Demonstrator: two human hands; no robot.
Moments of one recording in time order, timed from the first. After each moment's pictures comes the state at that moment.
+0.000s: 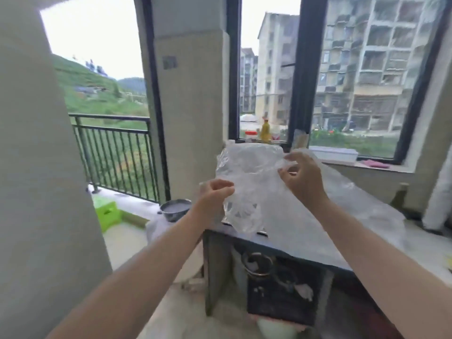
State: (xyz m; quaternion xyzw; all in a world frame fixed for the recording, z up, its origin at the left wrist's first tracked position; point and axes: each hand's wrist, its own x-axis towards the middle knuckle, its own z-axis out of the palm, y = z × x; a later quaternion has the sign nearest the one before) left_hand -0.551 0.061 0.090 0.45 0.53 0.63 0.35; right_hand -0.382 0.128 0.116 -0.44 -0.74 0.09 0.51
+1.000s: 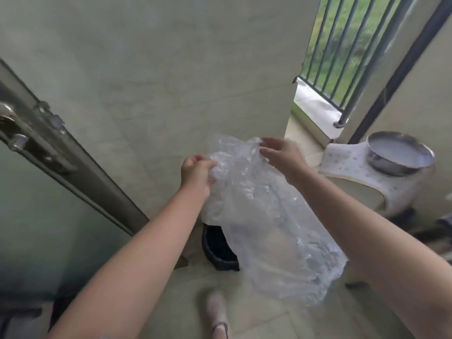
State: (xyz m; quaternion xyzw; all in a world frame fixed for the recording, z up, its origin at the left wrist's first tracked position) left_hand -1.144 0.004 -0.142 -0.15 0.63 0.75 0.15; right_hand -1.098 0.165 -0.133 -0.24 -0.77 0.59 0.10
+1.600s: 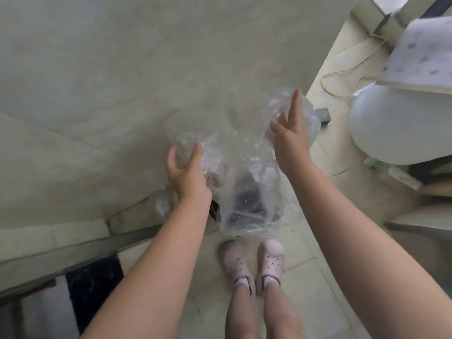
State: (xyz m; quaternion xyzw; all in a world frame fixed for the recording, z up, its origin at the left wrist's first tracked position) left_hand -1.274 0.032 -0.406 -0.34 0.62 0.71 0.07; right_hand -1.245 0.175 -0.419 -0.33 -0.52 0.78 0.13
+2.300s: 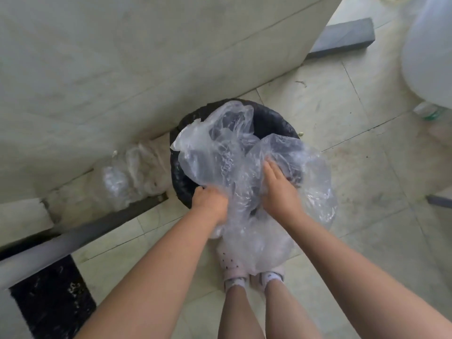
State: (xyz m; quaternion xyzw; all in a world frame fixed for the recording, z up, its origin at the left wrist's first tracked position) left_hand -1.230 0.016 -0.717 0.33 0.76 -0.23 0.52; right_hand -1.149 0.130 -0.736 -0.26 -0.87 0.32 -0.28
